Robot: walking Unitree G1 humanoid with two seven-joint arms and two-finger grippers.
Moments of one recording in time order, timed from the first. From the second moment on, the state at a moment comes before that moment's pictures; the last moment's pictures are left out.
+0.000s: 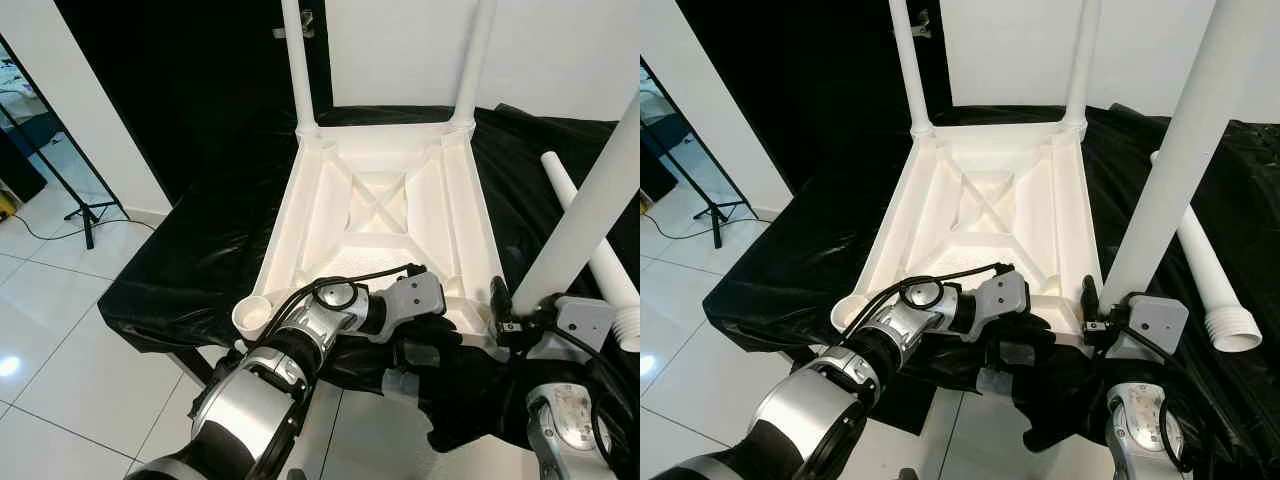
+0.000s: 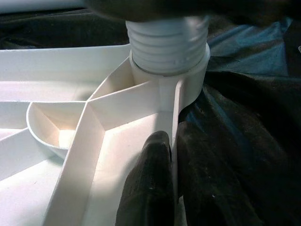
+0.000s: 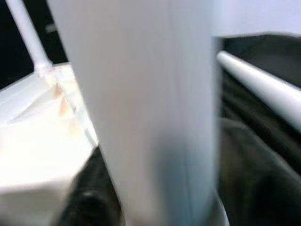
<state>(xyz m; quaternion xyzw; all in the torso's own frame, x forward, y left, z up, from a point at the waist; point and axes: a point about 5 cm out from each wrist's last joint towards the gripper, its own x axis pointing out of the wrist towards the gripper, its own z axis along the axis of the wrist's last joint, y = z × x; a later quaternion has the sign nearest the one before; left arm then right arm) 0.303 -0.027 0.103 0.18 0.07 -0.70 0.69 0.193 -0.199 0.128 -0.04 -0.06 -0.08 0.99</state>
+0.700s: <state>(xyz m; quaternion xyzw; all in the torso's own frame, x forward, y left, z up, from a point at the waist) 0.305 -0.023 0.102 0.18 0.07 -0.69 0.70 0.210 -0.234 0.146 -0.14 -0.04 0.16 0.98</state>
